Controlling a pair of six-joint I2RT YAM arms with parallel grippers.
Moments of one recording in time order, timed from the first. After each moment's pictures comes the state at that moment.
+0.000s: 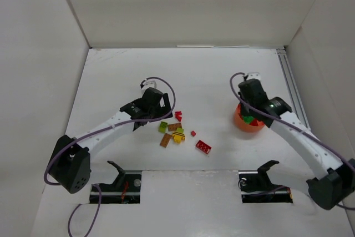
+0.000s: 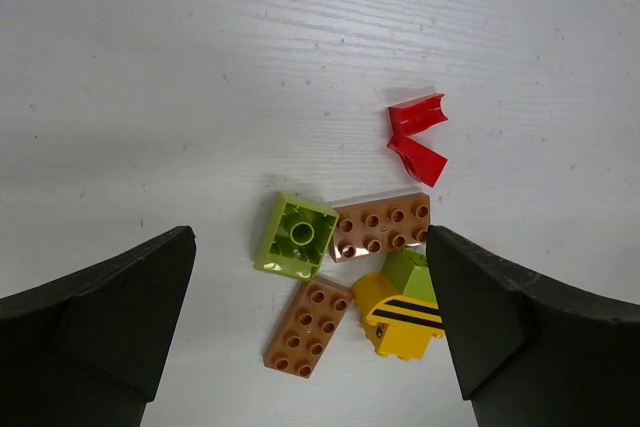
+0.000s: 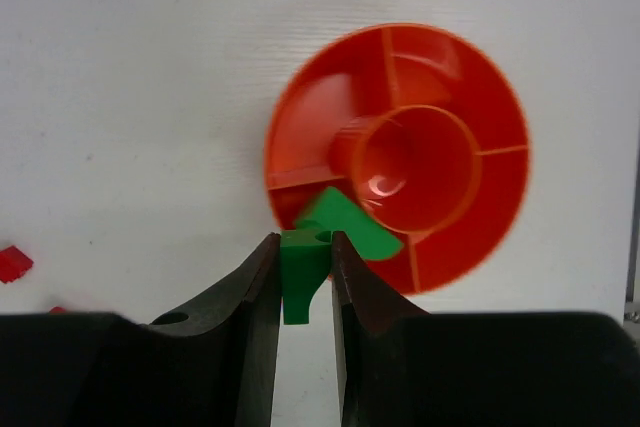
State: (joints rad) left arm -0.64 1.27 0.82 -0.44 -0.24 -0.72; right arm 0.53 1.14 1.01 -0.80 0.43 0.32
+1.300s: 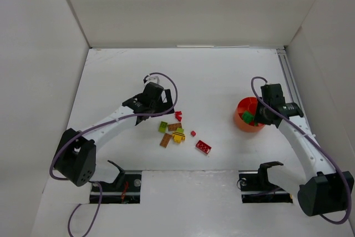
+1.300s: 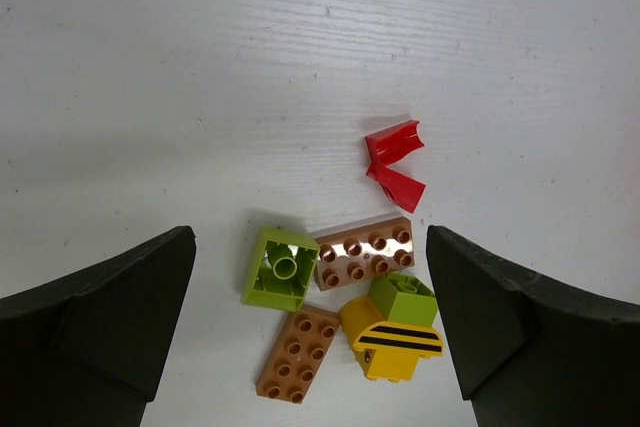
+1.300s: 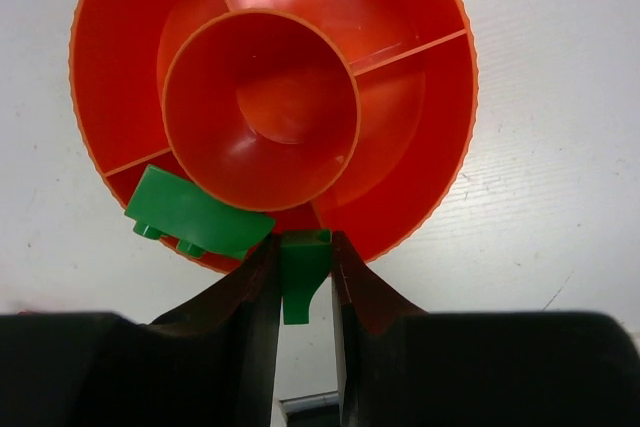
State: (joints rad) left arm -0.60 1.35 0.88 -0.39 -0.17 -0.65; right arm 0.14 1.04 0.87 -0.85 0.19 0.35
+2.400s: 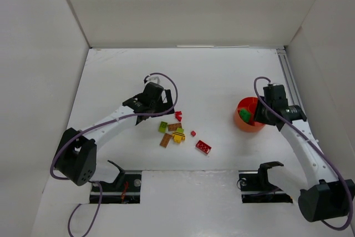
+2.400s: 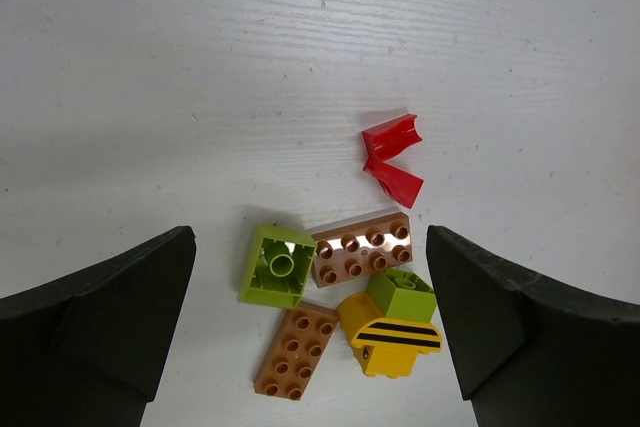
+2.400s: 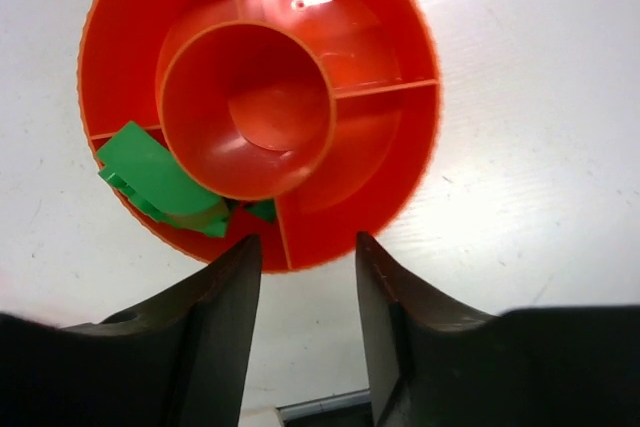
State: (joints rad) left arm -0.60 1.36 0.88 -0.39 -0.16 -0.65; right arm 0.14 0.99 0.86 -0.84 0.22 0.35
